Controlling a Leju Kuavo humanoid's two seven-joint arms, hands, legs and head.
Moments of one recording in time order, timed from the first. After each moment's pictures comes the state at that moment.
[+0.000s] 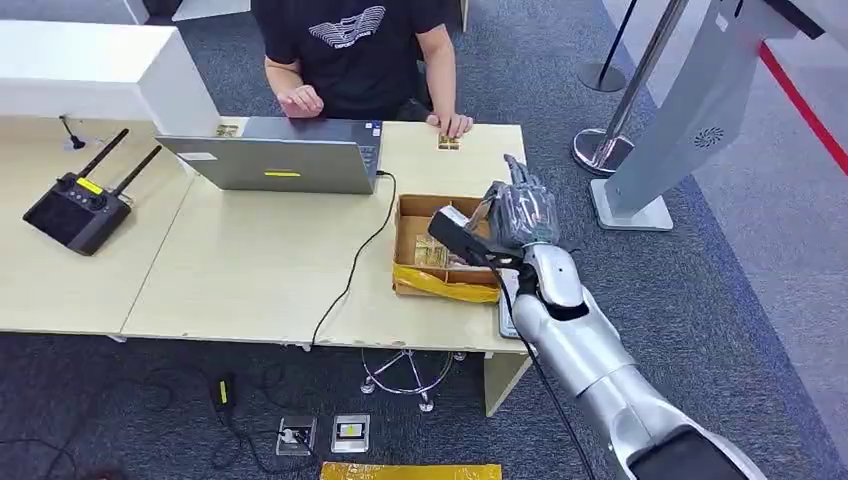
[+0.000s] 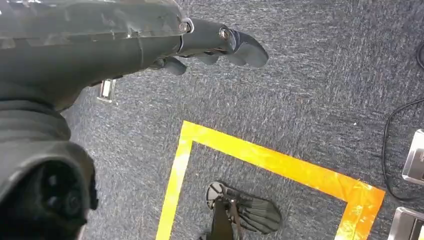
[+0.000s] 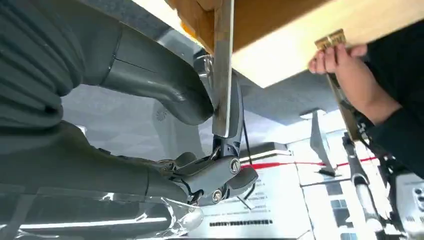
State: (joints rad) left arm -0.18 0.19 -1.10 -0.17 1.19 0.31 -0.16; right arm -0.68 -0.02 0.51 -0.85 1.11 -0.22 0.14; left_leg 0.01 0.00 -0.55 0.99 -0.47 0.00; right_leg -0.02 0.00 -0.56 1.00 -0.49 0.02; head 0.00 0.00
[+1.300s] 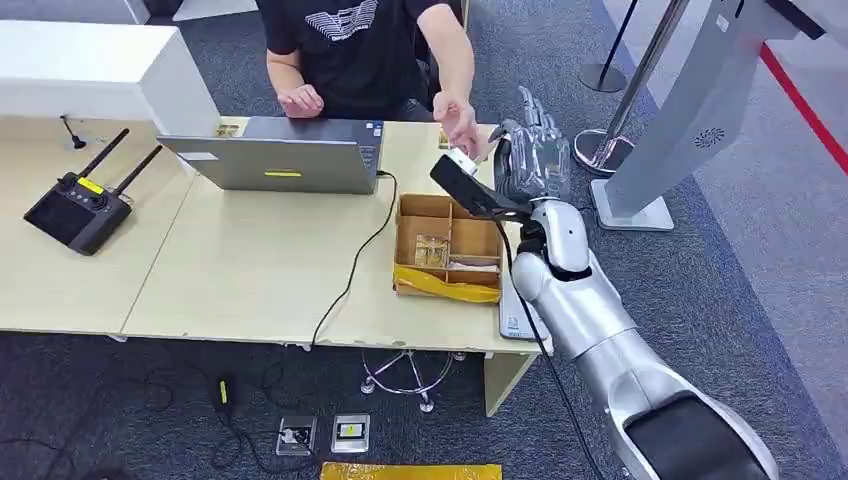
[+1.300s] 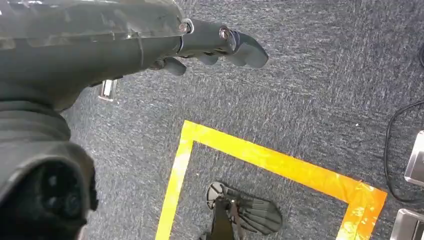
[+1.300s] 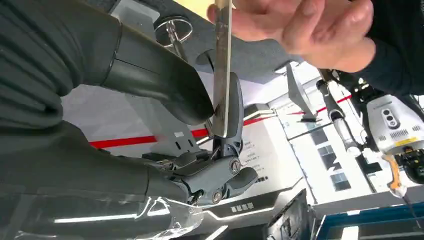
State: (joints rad) left arm -0.18 0.18 -1.10 -0.17 1.20 0.33 -0.16; right arm -0.81 0.01 0.48 -0.80 1.09 -0.35 0.10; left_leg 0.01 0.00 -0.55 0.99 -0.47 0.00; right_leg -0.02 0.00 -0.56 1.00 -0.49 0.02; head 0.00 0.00
